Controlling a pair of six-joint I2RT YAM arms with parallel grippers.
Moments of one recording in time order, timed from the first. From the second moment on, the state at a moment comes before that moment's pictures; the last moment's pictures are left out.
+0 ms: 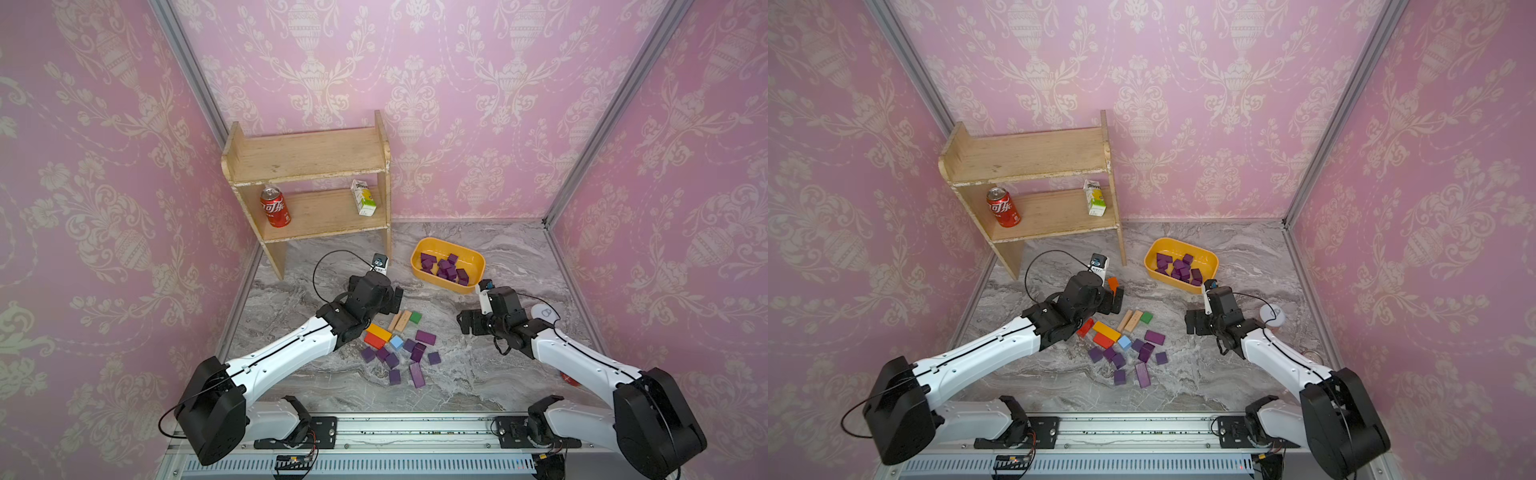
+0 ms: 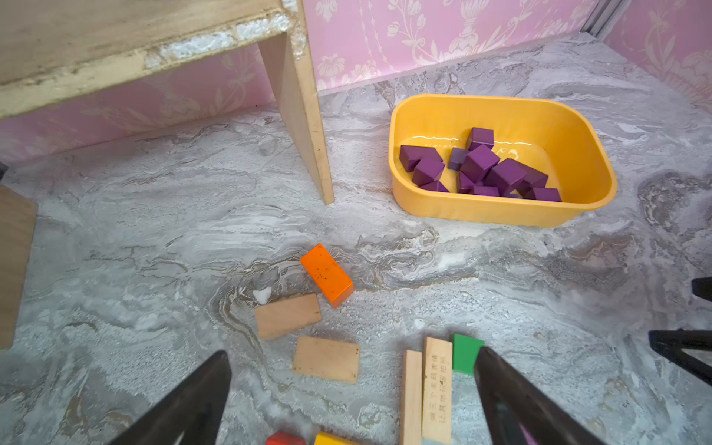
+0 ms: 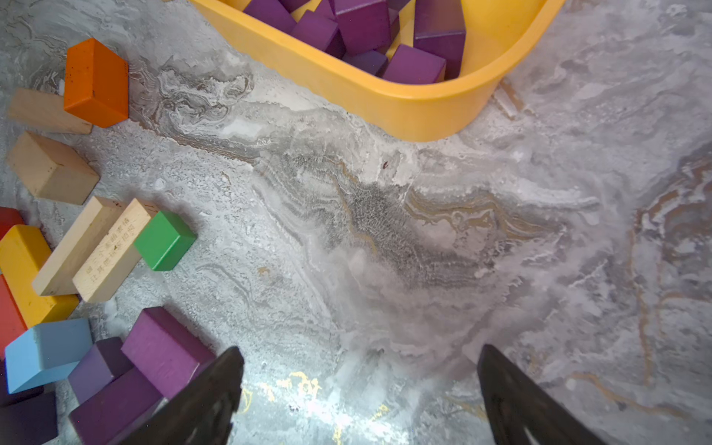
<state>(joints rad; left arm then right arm) -0.74 1.28 0.88 -0.23 -0.41 -0.27 0.36 1.21 0.56 -0.20 -0.03 0.29</state>
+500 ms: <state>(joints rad) -0.74 1.23 0.84 -0.25 -0.49 -0.29 0.36 1.26 0.56 -0.19 -0.03 0.29</state>
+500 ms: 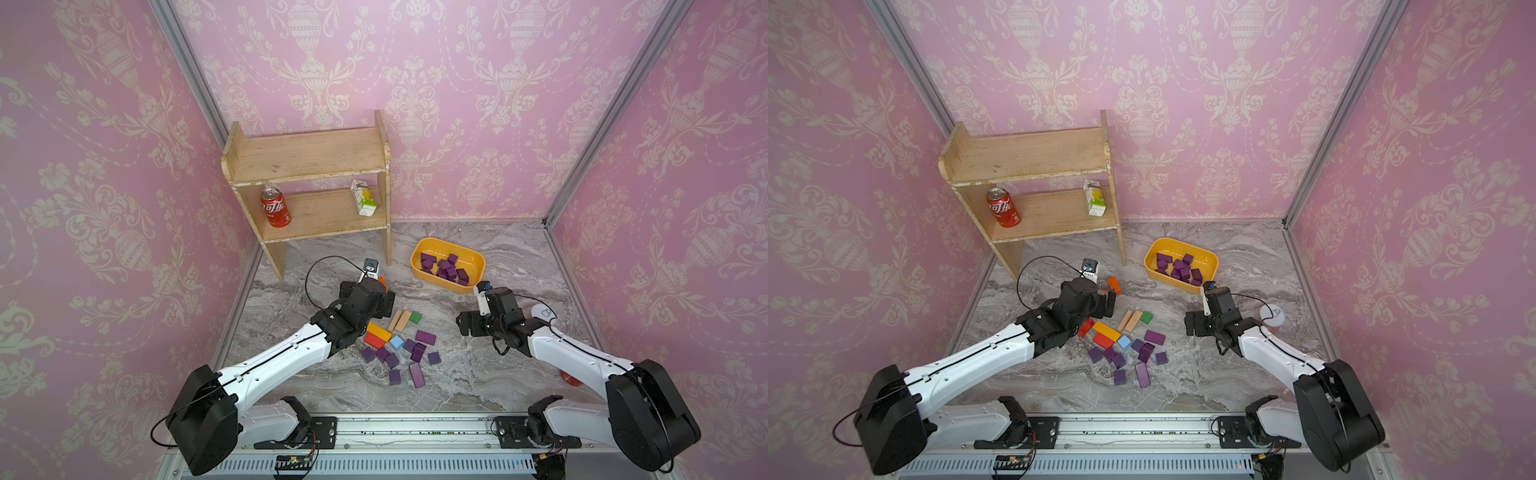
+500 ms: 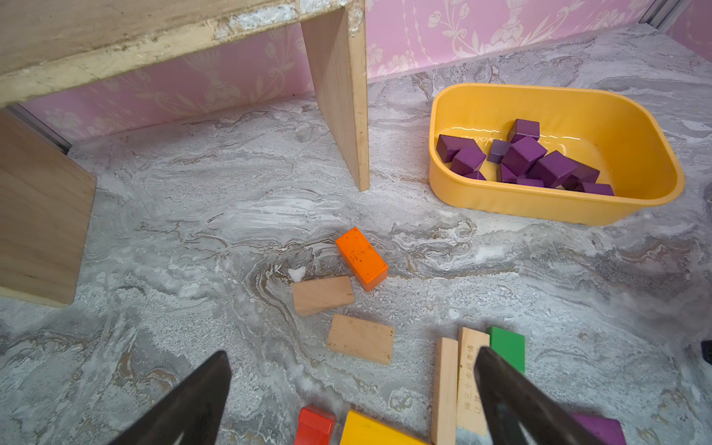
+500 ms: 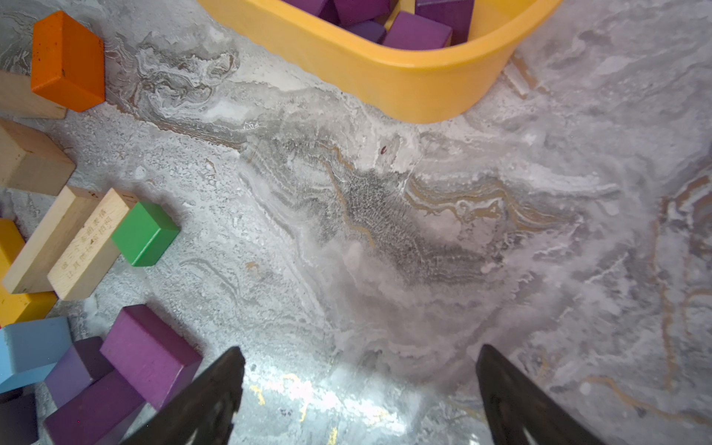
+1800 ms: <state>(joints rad) -0.74 0.88 0.60 -0.34 -0.51 -0.40 0.59 1.06 0.53 -0.40 -0.09 0.40</state>
